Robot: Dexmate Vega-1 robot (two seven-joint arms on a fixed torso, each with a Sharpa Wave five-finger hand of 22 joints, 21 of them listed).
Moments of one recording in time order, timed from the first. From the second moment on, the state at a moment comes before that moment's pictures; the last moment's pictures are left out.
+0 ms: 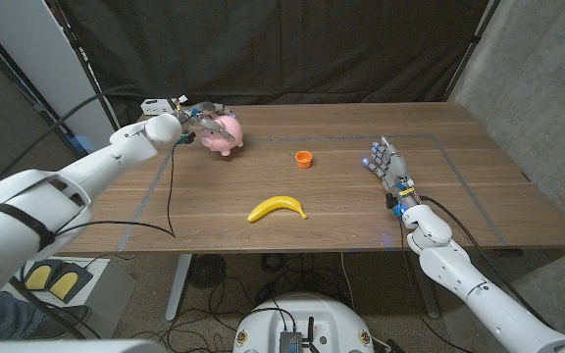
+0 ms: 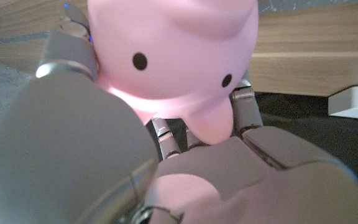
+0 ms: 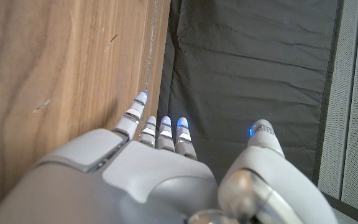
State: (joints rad) left arm 0.23 0.71 0.81 -0.99 0.09 -0.16 -0.07; left_hand 1.00 -0.29 0.30 -0.20 0.25 0.45 -0.23 0.67 0.27 0.42 0.02 0.46 0.44 0.60 0.27 0.34 0.27 0.79 0.22 0.37 0.19; right arm -1.04 -0.48 -0.34 -1.42 0.70 0.40 0.00; right_hand 0.27 0.04 0.23 -0.14 0.17 0.15 0.04 0.19 0.19 0.10 0.11 0.21 0.20 0.00 0.12 0.21 0.22 0.25 0.11 0.19 0.17
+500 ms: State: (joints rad) left arm 0.35 0.80 0.69 -1.30 0.16 -0.02 -0.04; left_hand 1.00 -0.29 0.30 -0.20 0.25 0.45 -0.23 0.68 0.27 0.42 0.02 0.46 0.44 0.60 0.27 0.34 0.28 0.80 0.22 0.38 0.19; right arm -1.05 -0.48 -0.34 -1.42 0.70 0.42 0.01; right_hand 0.27 0.04 0.23 -0.14 0.17 0.15 0.04 0.19 0.19 0.10 0.11 0.21 0.20 0.00 0.12 0.21 0.22 0.25 0.11 0.19 0.17
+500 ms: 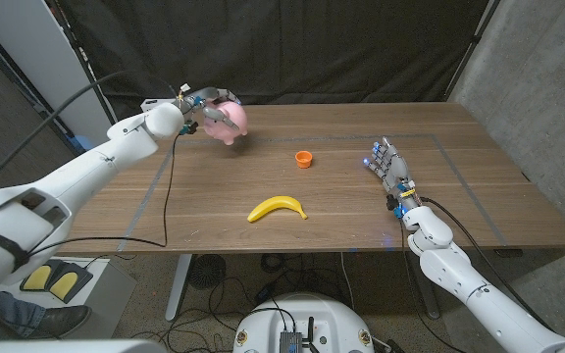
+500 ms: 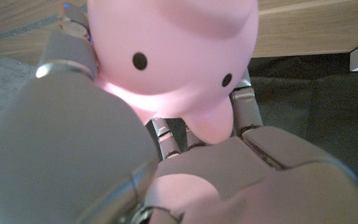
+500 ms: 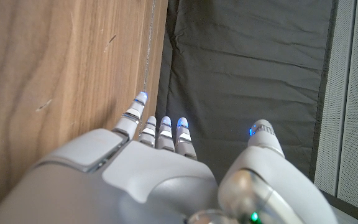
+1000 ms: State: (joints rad) left arm 0.49 0.87 0.57 -1.53 0.17 0.07 0.02; left_hand 1.00 -0.29 0.30 -0.20 0.25 0.45 -0.23 0.69 0.27 0.43 0.02 0.46 0.44 0.61 0.28 0.34 0.29 0.80 0.22 0.39 0.19; right arm -1.07 -0.49 -0.33 -1.45 0.71 0.44 0.02; right_hand 0.27 0.04 0.23 -0.14 0.17 0.14 0.04 0.19 0.19 0.10 0.11 0.21 0.20 0.00 0.12 0.21 0.22 0.25 0.11 0.19 0.17
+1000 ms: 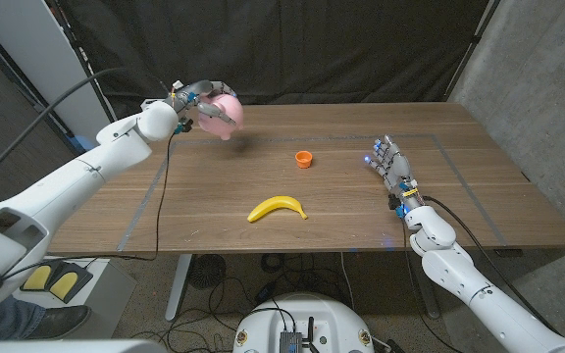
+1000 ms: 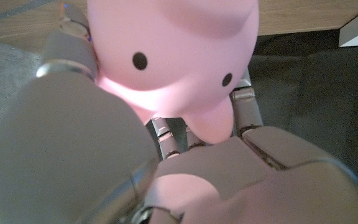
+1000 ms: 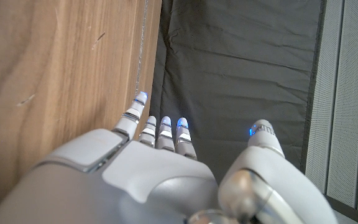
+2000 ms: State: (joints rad) left arm 0.71 0.95 0.39 -1.81 0.11 0.18 0.12; left_hand 1.00 -0.29 0.30 -0.20 0.25 0.45 -0.23 0.70 0.27 0.43 0.03 0.46 0.44 0.61 0.28 0.34 0.30 0.80 0.23 0.40 0.19; right arm -1.07 -0.51 -0.31 -1.47 0.68 0.52 0.05; right_hand 0.28 0.04 0.23 -0.14 0.17 0.16 0.07 0.20 0.19 0.12 0.13 0.21 0.20 0.02 0.08 0.21 0.21 0.29 0.02 0.20 0.17
